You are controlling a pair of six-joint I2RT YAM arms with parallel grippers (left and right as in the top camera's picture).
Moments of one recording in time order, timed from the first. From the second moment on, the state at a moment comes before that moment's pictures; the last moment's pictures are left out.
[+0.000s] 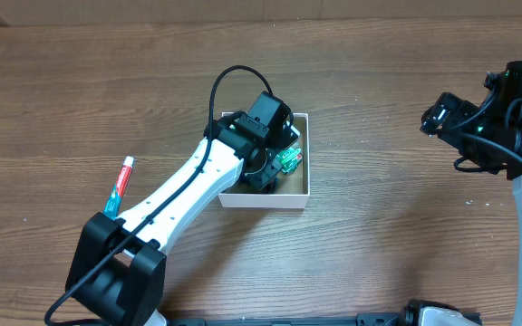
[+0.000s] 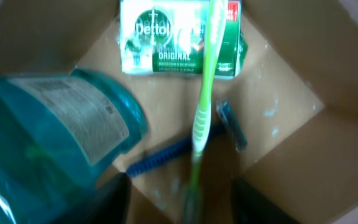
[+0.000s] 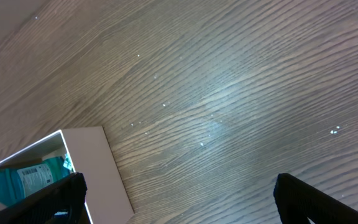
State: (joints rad) left arm -0.59 1.77 1.37 -0.90 -0.05 0.20; right arm -0.16 1.35 1.49 -1.19 -0.14 0.38
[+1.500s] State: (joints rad) left arm 0.22 1.76 1.00 -0.60 -0.05 0.05; right arm -0.16 1.40 1.49 -1.19 -0.14 0.38
